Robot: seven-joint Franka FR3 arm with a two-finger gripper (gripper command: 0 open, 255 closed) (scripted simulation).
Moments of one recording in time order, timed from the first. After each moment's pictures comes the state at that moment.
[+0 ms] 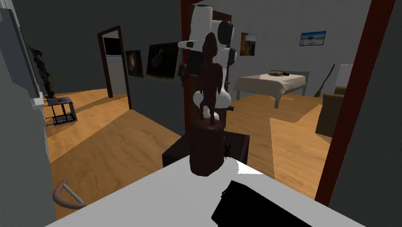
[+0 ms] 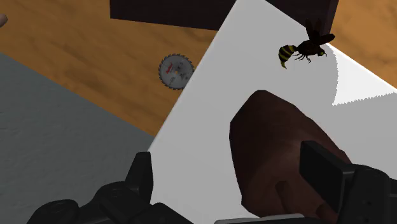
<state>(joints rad) 0.02 -0.83 0.07 -2.33 -0.07 1.59 -0.08</state>
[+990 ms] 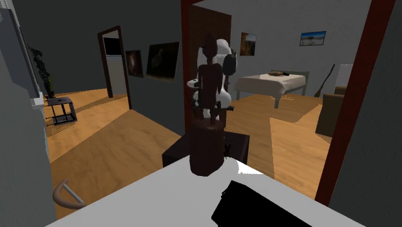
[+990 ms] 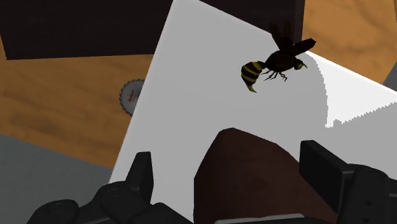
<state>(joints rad) 0.06 -0.86 0.15 -2.73 0.11 1.91 0.12</state>
